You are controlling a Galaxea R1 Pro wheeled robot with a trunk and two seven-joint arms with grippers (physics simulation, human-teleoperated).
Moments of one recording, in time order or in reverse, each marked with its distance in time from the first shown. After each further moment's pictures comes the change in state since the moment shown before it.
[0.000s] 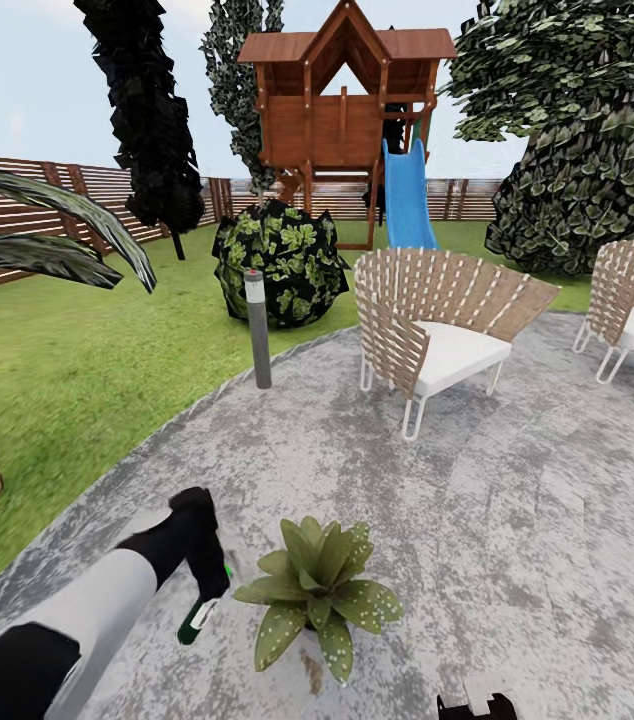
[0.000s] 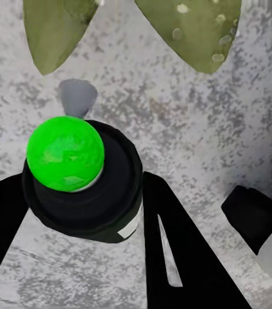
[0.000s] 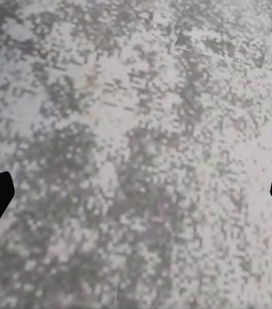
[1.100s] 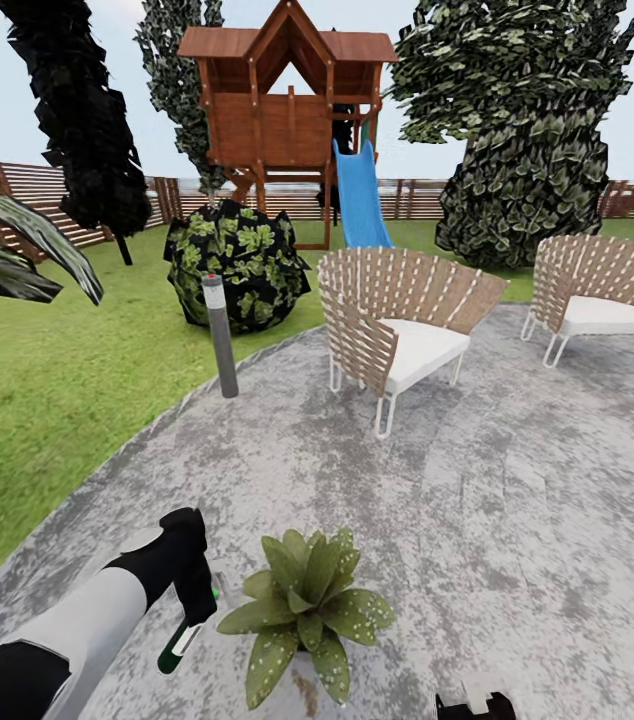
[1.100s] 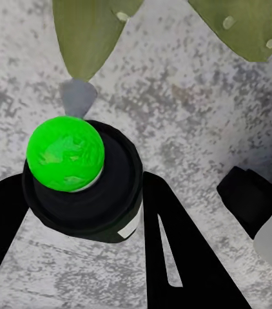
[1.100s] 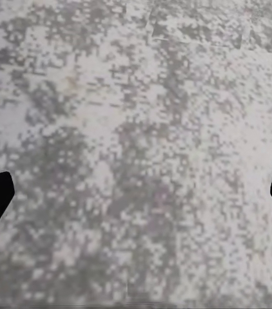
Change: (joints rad) left arm 0.048 0.023 0.009 0.036 -0.007 0.006 0.041; right arm 0.000 0.003 0.000 -0.004 -0.003 -0.002 0.000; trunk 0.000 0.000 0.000
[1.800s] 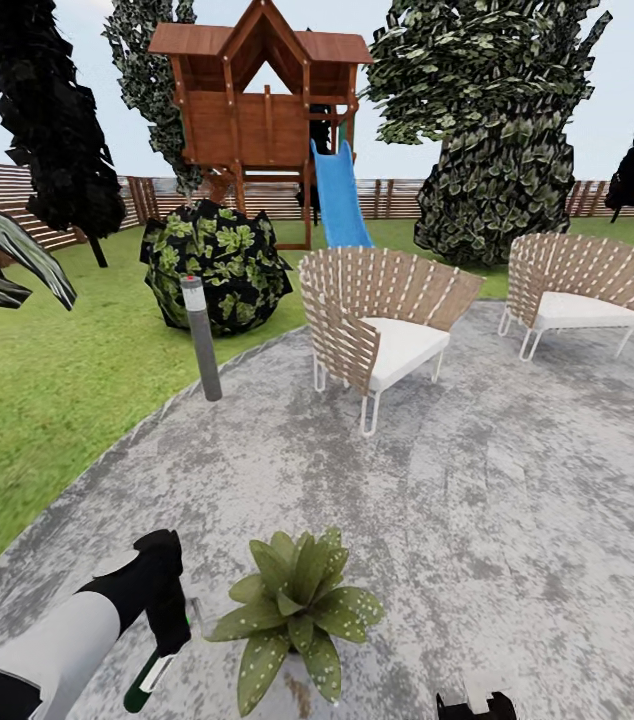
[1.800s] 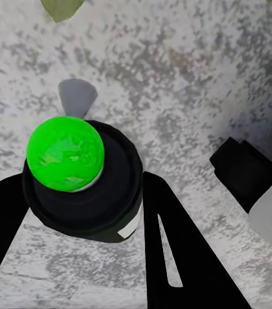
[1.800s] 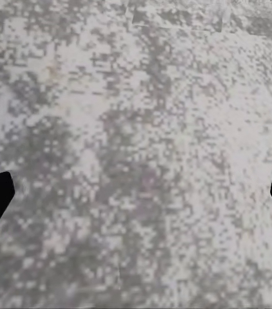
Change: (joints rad) left arm 0.065 0.070 0.006 -0.001 0.012 0.000 -0.004; right arm 0.000 -0.002 0.000 -0.001 0.000 0.000 0.000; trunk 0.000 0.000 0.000
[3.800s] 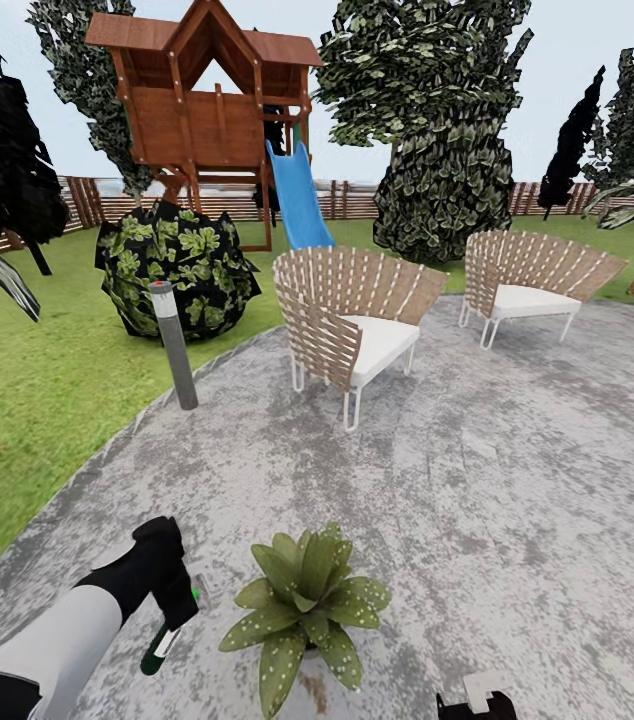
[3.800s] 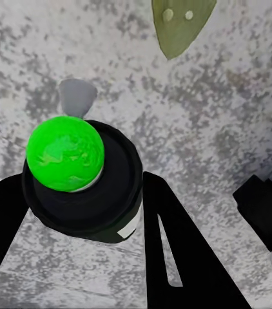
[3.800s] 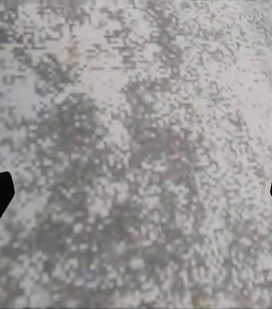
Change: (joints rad) left arm -0.003 -0.010 0.095 -0.069 -0.013 0.001 0.066; right arm 0.000 -0.001 0.001 -0.001 0.003 -0.001 0.000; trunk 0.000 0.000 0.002
